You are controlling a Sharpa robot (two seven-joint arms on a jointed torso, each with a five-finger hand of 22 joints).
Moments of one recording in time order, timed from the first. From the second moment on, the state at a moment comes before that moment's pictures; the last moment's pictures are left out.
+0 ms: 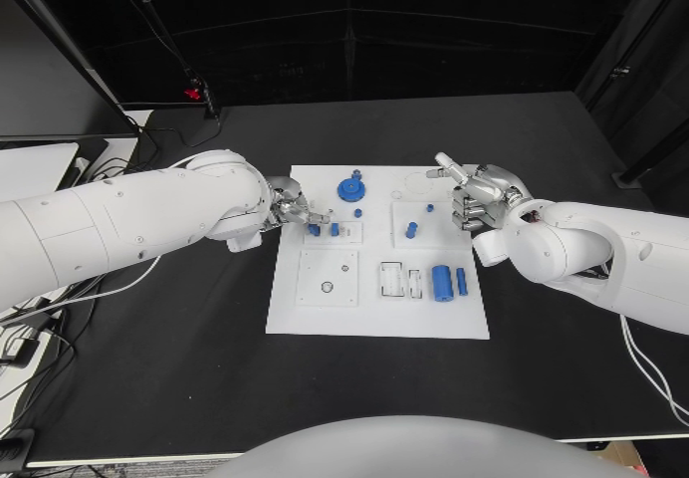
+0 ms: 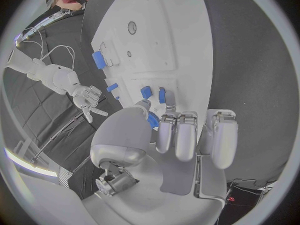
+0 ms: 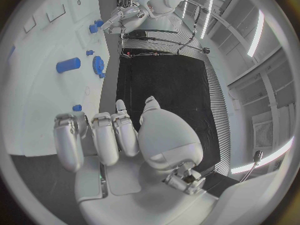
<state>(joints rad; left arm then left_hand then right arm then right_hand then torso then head) 1.41 -0.56 -0.23 1.24 -0.94 0.10 -0.41 1.03 0.13 0.04 0.29 0.37 0.71 0.09 0.64 0.73 1.47 0.03 1.57 1.31 1.47 -0.03 1.57 1.31 0.01 1.46 0.09 1.57 1.31 1.18 -0.95 -0.07 1.57 -0.13 -0.41 0.21 1.18 0.25 -0.32 0.29 0.29 0.49 0.16 0.56 0.07 1.47 0.16 1.57 1.31 1.47 0.10 1.57 1.31 0.01 1.46 0.21 1.57 1.31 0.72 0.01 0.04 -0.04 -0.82</state>
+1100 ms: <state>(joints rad) 1.41 -0.56 -0.23 1.24 -0.94 0.11 -0.40 1.26 0.07 0.08 0.28 0.55 0.69 0.09 0.65 0.71 1.46 0.03 1.57 1.31 1.47 -0.03 1.57 1.31 0.01 1.46 0.09 1.57 1.31 1.18 -0.95 -0.07 1.57 -0.13 -0.41 0.21 1.18 0.25 -0.32 0.29 0.29 0.49 0.16 0.57 0.07 1.47 0.16 1.57 1.31 1.47 0.10 1.57 1.31 0.01 1.46 0.21 1.57 1.31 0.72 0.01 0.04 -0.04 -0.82</state>
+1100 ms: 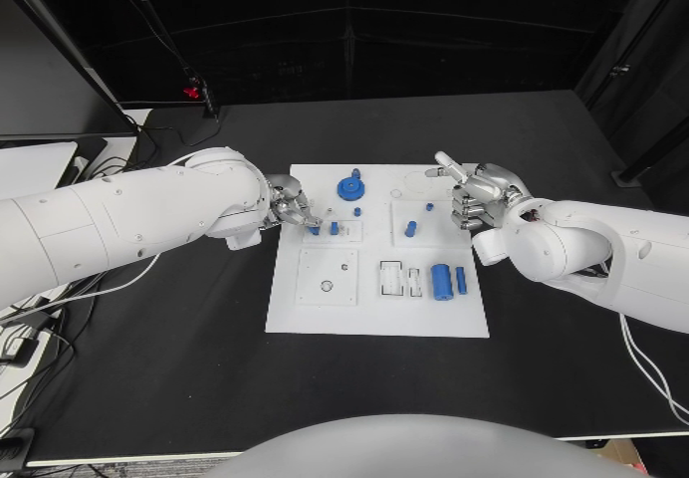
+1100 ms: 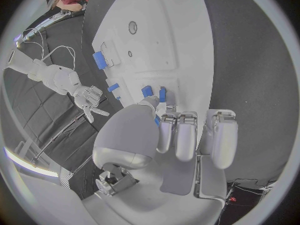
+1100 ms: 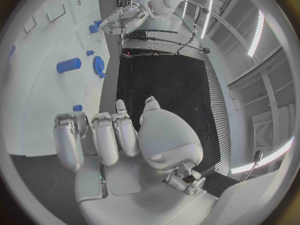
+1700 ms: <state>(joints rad) 1.41 -0.56 -0.23 1.24 -0.94 0.11 -0.41 1.29 0.05 0.08 0.28 0.55 0.70 0.09 0.66 0.71 1.47 0.03 1.57 1.31 1.47 -0.03 1.57 1.31 0.01 1.46 0.09 1.57 1.31 1.18 -0.95 -0.07 1.57 -0.13 -0.41 0.21 1.18 0.25 -0.32 0.29 0.29 0.49 0.16 0.57 0.07 1.47 0.16 1.57 1.31 1.47 0.10 1.57 1.31 0.01 1.46 0.21 1.57 1.31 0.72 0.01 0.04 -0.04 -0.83</state>
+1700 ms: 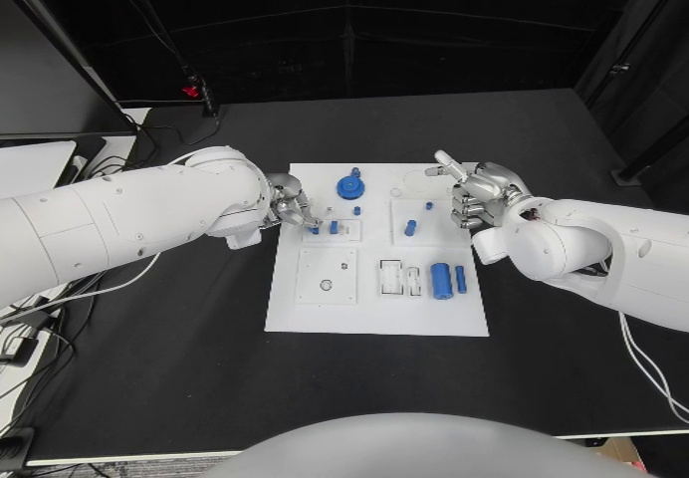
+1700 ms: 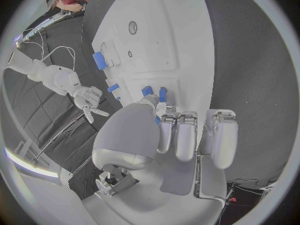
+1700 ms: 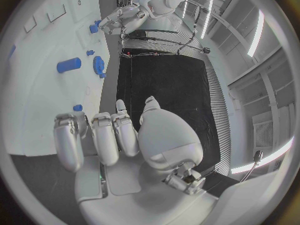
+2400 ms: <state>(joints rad) 1.41 -0.55 -0.23 1.24 -0.97 0.12 -0.44 1.28 0.06 0.08 0.29 0.55 0.70 0.08 0.67 0.71 1.47 0.03 1.57 1.31 1.47 -0.03 1.57 1.31 0.01 1.46 0.09 1.57 1.31 1.18 -0.96 -0.07 1.57 -0.13 -0.41 0.21 1.18 0.25 -0.32 0.29 0.29 0.49 0.16 0.57 0.07 1.47 0.16 1.57 1.31 1.47 0.10 1.57 1.31 0.01 1.46 0.21 1.57 1.31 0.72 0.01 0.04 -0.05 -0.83</state>
